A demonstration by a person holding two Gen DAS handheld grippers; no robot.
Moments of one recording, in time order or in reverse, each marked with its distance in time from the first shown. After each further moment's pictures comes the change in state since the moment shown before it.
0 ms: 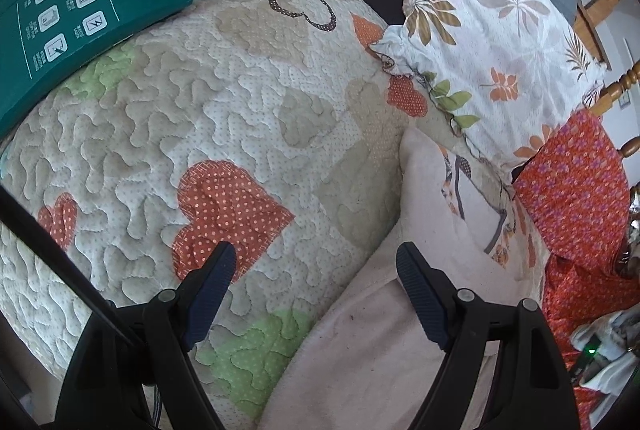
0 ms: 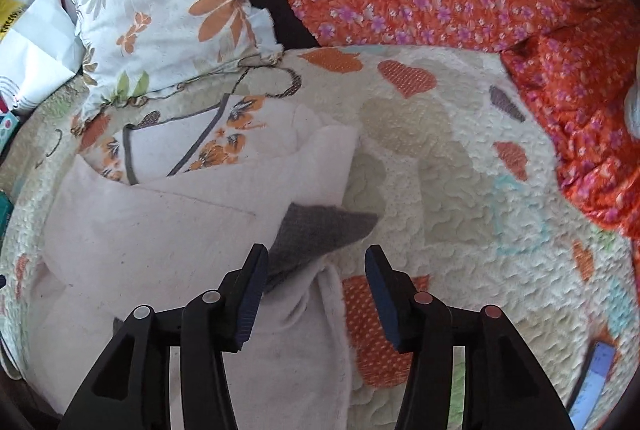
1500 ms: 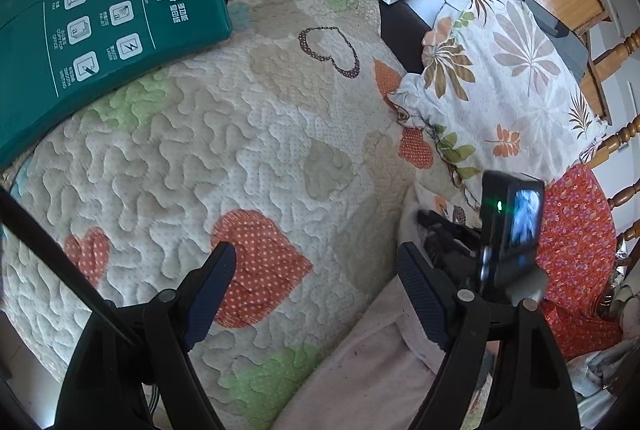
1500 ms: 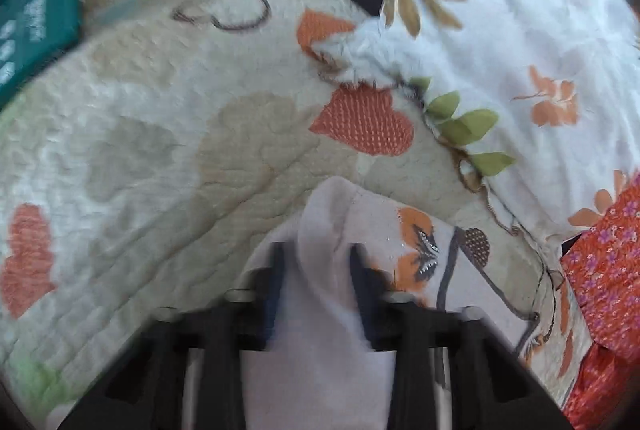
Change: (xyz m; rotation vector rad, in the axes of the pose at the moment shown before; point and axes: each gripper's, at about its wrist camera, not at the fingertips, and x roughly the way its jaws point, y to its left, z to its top) left arm -0.022 0.028 0.031 -0.106 -0.074 -0.027; right arm 0.116 0.402 0.047 -0.788 0.066 0.062
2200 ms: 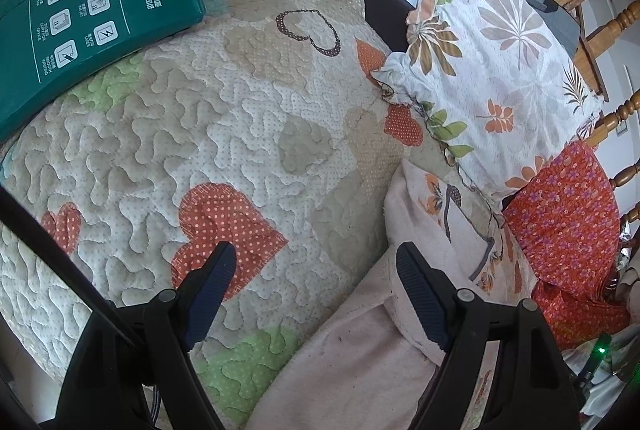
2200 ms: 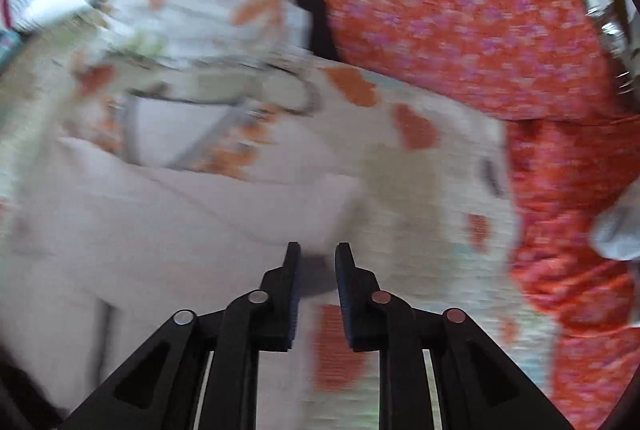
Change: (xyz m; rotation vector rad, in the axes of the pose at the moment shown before) left arm 0.010 -0.023 -0.022 0.038 0.016 0.004; right arm -0.160 -0.214 -0.255 0.547 0.052 -0.136
